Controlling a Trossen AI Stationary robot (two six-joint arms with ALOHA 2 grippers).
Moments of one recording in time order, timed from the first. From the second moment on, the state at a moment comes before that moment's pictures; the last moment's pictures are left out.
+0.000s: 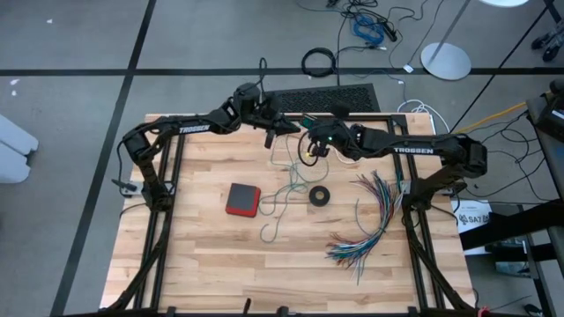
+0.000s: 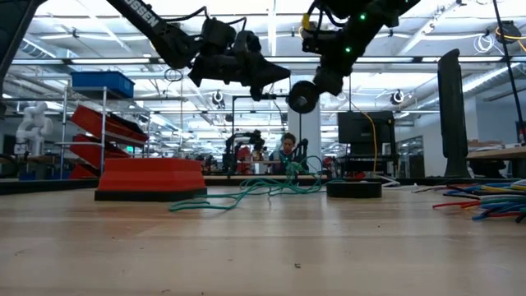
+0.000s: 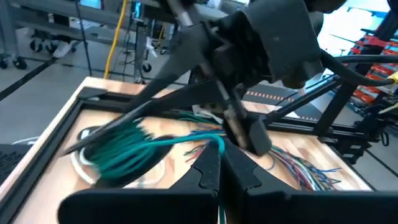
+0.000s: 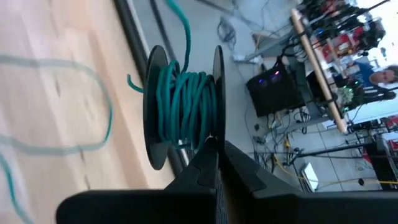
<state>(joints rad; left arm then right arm) 0.60 1.79 1.22 0.36 0.83 -0.05 -0.29 1.47 1.09 -0.26 0.70 -0.44</state>
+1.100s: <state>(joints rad) 0.48 1.79 1.22 0.60 0.44 -0.04 -0.30 1.47 1.09 0.27 0.61 -0.19</state>
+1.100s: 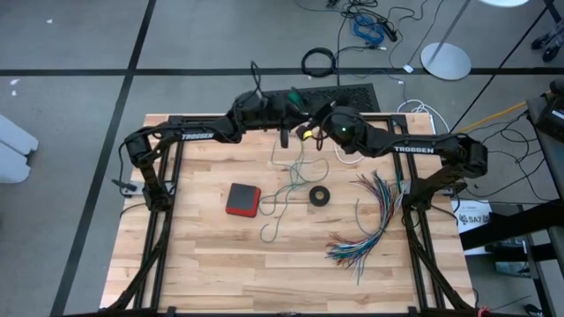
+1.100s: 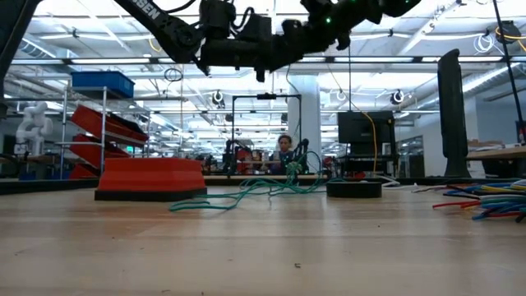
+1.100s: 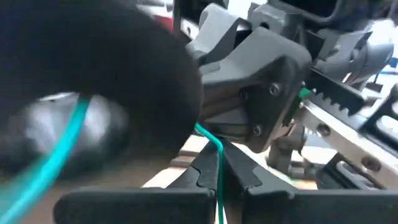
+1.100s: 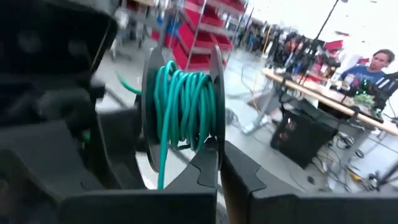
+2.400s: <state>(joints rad) 0.53 1.67 1.22 0.40 0.59 0.25 -0.20 1.27 1.09 0.30 0.30 -0.15</state>
